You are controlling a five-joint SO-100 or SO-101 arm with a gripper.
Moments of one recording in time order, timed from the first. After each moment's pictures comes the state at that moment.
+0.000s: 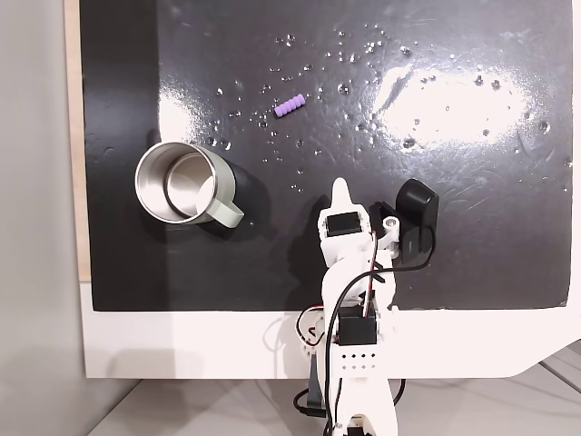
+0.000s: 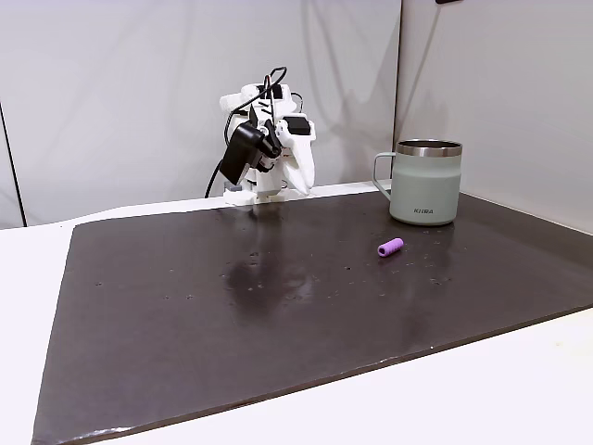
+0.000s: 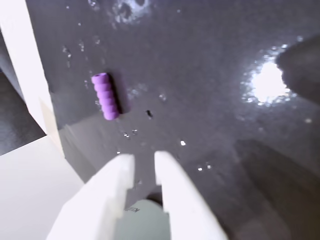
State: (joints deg) arm -0.5 181.6 172.5 42.7 -8.6
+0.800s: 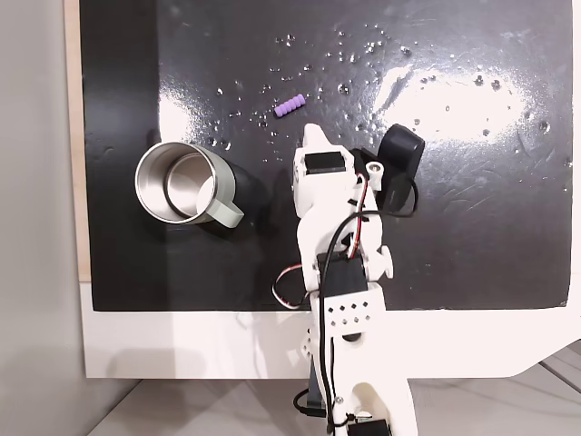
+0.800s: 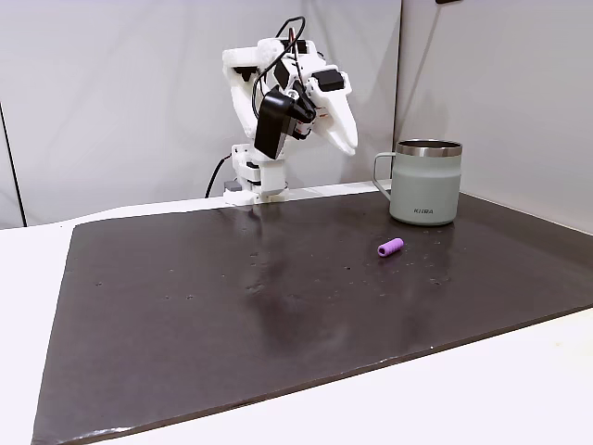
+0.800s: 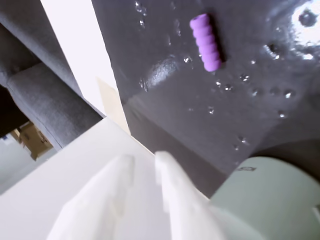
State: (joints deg) arm -9.3 135.7 132.0 38.4 10.5
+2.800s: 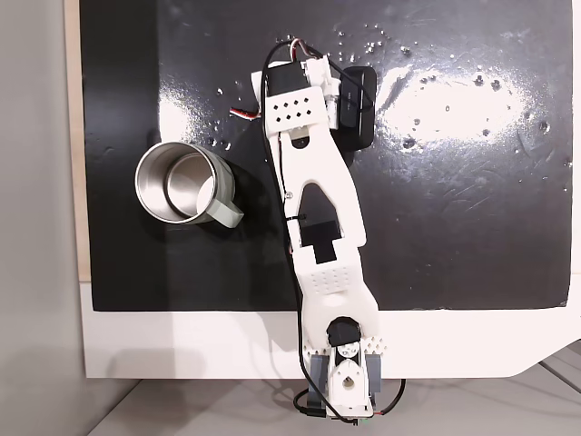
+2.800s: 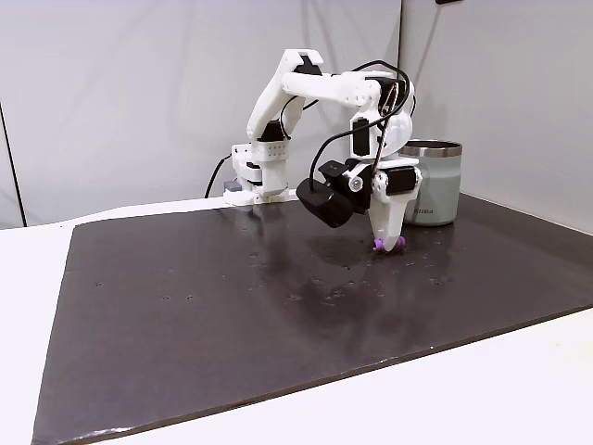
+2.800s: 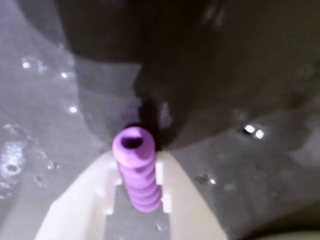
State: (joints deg) arm -12.3 52.3 50.8 79.5 14.9
